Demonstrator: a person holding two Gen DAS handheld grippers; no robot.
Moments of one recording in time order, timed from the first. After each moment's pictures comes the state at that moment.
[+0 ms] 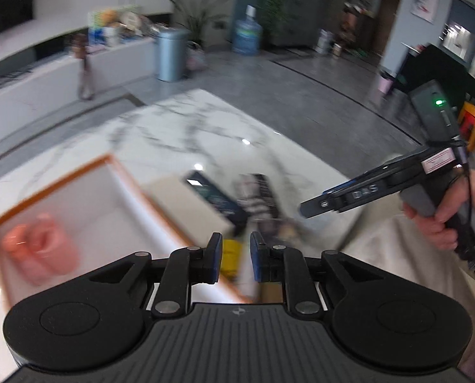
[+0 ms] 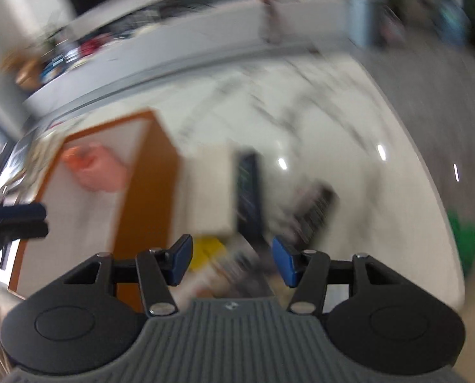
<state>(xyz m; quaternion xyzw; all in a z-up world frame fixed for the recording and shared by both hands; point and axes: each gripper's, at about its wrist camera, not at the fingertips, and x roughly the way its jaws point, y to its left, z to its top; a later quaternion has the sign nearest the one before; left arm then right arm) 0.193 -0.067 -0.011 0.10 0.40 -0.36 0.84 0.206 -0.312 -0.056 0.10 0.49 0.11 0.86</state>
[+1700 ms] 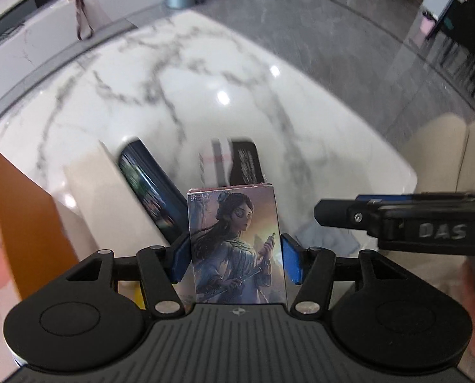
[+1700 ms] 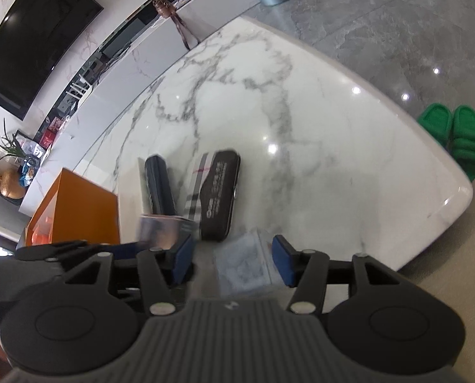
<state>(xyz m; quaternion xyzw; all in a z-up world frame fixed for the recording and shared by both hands) 0.262 -0.212 -0.097 0.15 0.52 -0.27 0.80 0.214 -0.399 -0.119 0.27 0.46 0.04 0.84</state>
